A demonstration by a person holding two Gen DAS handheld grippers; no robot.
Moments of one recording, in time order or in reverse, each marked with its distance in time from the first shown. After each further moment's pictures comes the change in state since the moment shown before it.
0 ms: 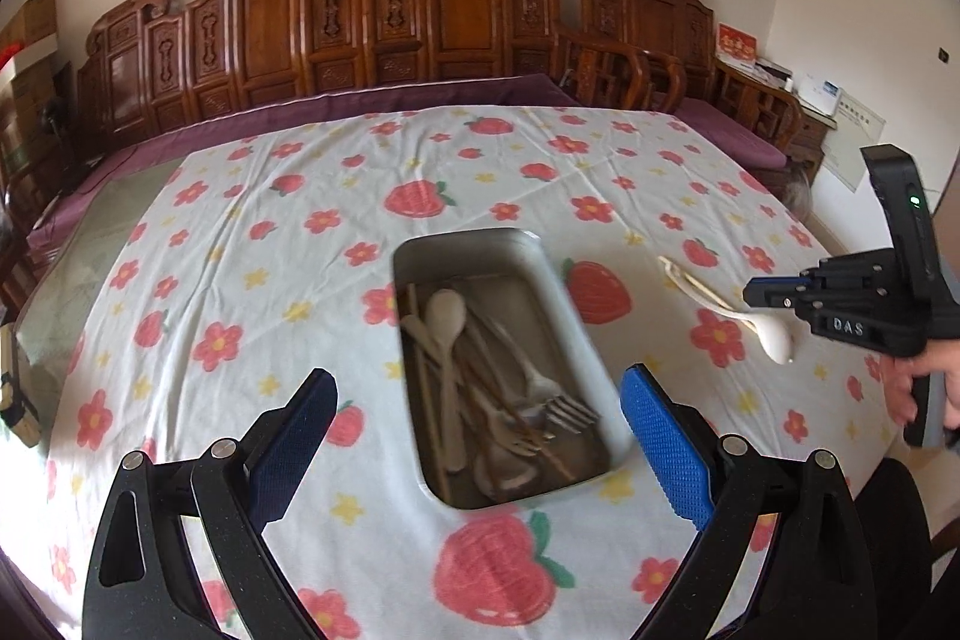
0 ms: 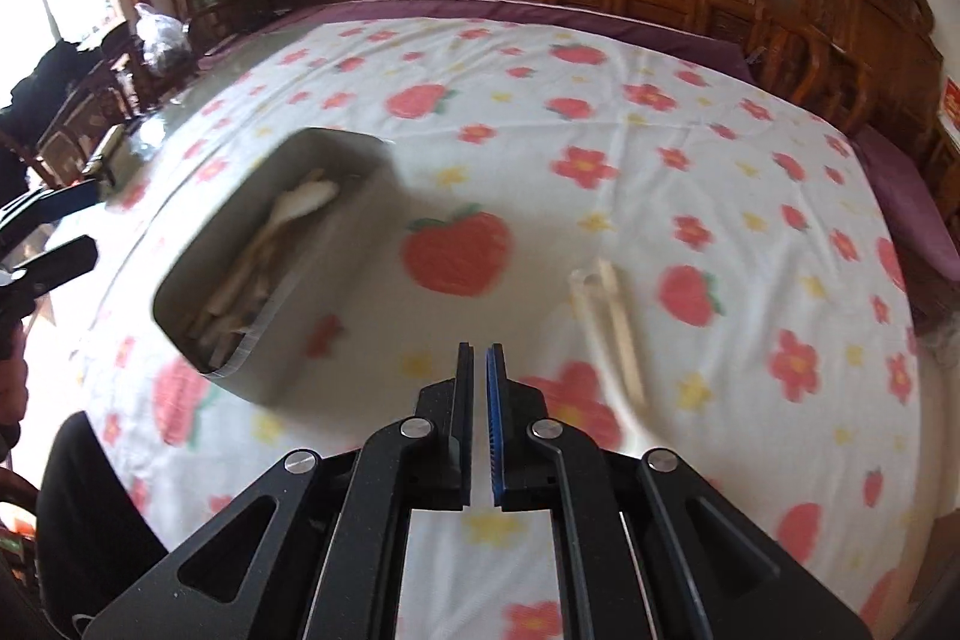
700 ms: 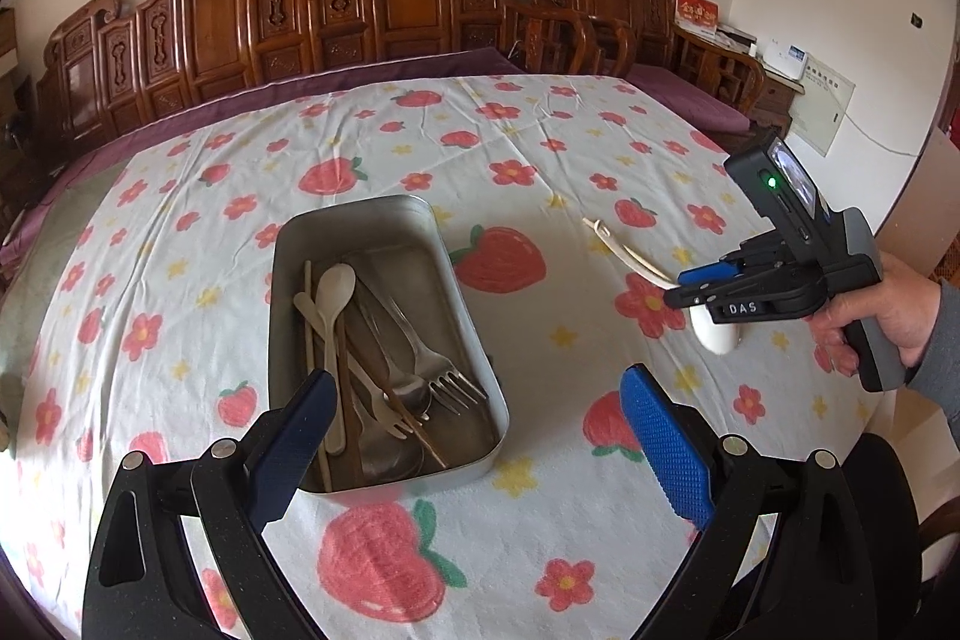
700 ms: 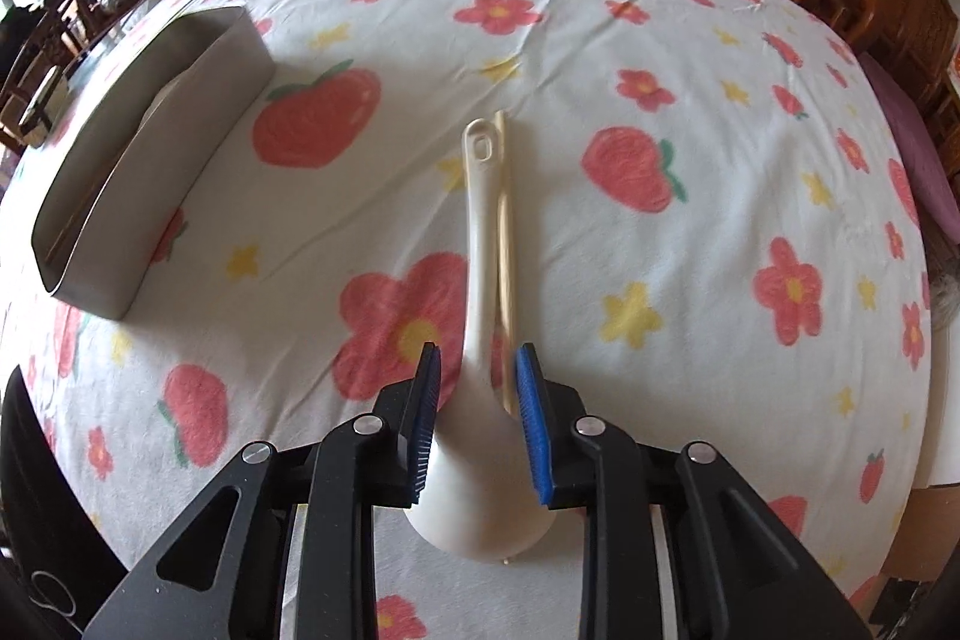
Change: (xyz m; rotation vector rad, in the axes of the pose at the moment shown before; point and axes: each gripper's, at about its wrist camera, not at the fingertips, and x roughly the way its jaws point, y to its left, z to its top) left arm 0.016 -0.060 -0.013 0.049 0.056 -0.060; right arm 0.074 -0.051 -0.024 -0.011 0.252 -0.044
